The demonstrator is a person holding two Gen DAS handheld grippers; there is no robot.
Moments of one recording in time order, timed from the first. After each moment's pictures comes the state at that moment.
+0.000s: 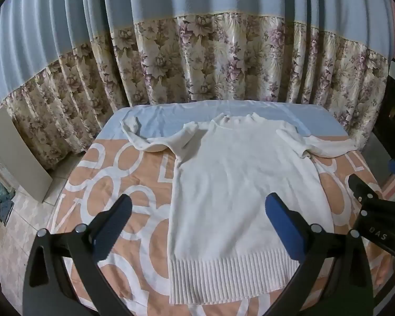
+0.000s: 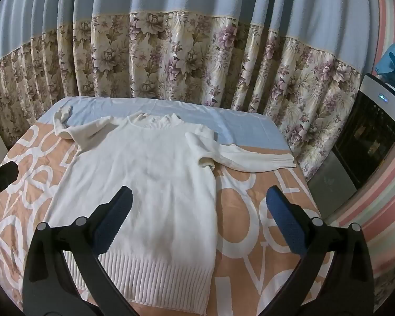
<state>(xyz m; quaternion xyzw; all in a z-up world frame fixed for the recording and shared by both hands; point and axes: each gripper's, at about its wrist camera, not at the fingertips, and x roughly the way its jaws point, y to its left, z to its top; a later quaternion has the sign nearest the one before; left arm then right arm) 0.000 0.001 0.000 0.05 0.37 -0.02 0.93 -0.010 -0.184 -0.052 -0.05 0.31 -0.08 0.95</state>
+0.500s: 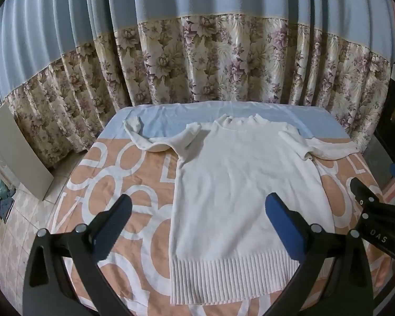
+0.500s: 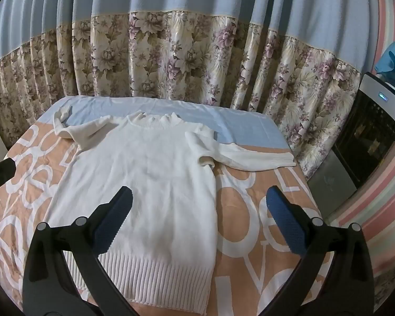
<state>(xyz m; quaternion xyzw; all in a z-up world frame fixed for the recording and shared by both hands) -0.002 0.005 0.006 0.05 0.36 -0.02 0.93 -0.010 -0.184 -0.052 -0.05 0.31 -0.08 0.95</state>
